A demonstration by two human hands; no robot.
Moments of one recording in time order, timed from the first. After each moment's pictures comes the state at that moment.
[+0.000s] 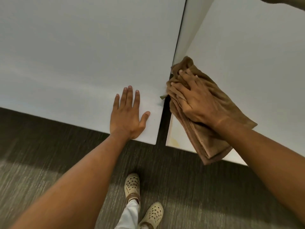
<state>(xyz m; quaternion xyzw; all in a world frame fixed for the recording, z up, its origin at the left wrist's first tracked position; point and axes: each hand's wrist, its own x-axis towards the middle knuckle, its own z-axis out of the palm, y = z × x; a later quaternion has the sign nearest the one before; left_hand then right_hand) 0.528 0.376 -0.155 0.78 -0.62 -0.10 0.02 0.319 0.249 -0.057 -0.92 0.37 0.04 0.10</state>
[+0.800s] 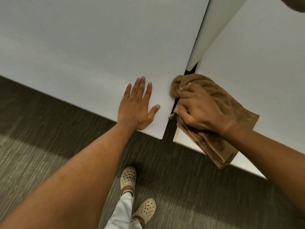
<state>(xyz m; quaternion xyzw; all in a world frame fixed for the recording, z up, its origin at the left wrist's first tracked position) 0.532 0.377 -0.159 0.78 -0.62 -0.11 0.03 0.339 0.264 -0.071 -0.97 0.21 0.09 0.07</state>
